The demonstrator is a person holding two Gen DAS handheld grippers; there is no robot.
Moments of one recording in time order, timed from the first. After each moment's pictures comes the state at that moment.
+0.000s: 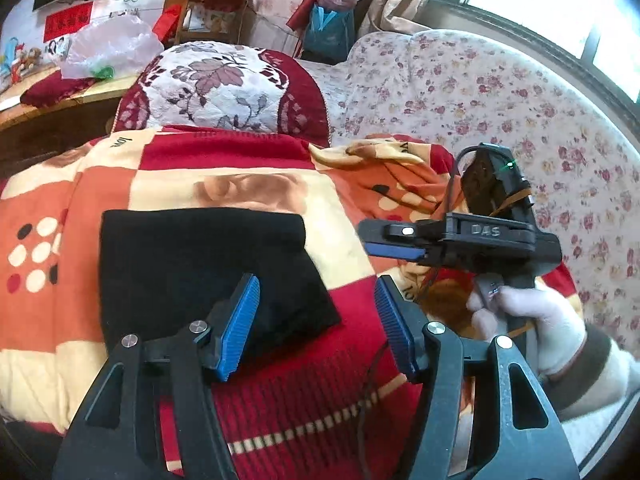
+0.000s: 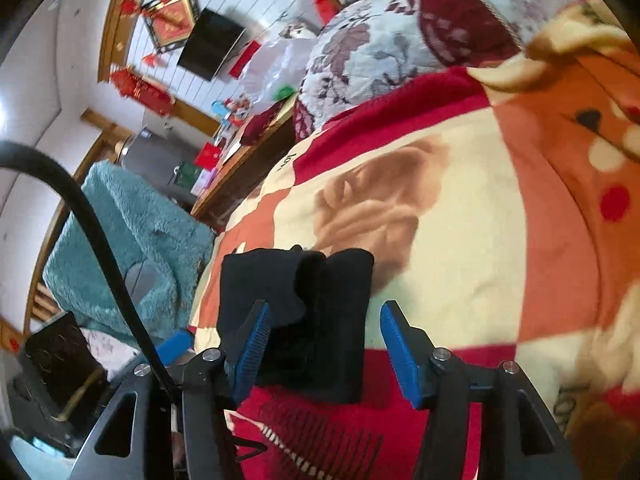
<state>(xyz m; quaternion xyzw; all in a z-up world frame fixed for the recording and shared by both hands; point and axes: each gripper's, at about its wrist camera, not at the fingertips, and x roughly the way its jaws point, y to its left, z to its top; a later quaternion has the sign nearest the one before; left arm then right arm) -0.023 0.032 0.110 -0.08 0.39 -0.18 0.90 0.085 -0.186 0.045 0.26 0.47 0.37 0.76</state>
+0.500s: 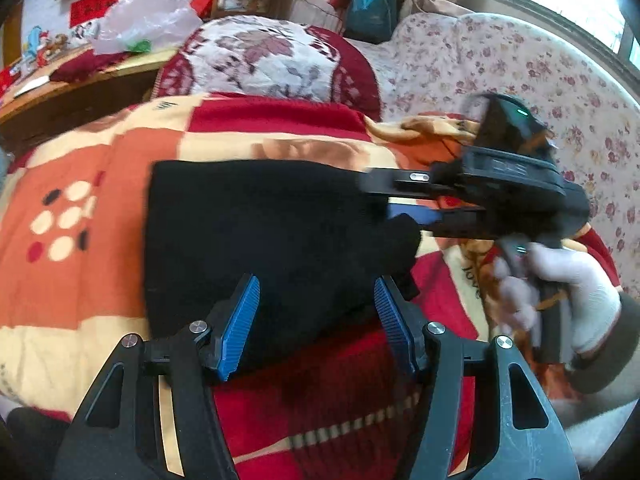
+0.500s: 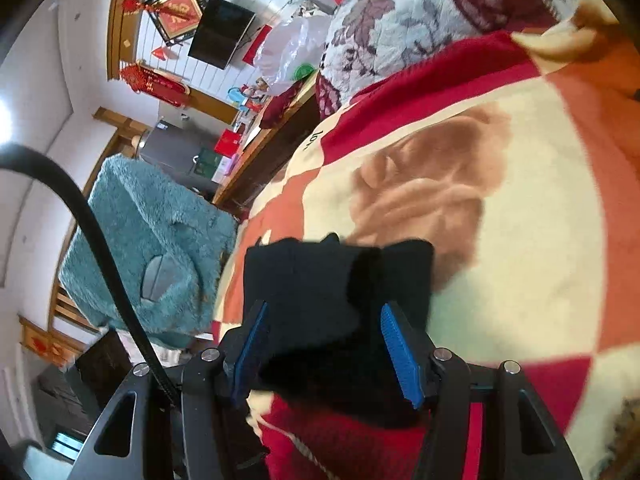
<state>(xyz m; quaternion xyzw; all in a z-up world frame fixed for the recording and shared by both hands) -0.012 0.053 0.065 -0.08 0.43 -0.13 0.89 0.116 -0.129 0.022 0.28 0.50 0.41 0.71</state>
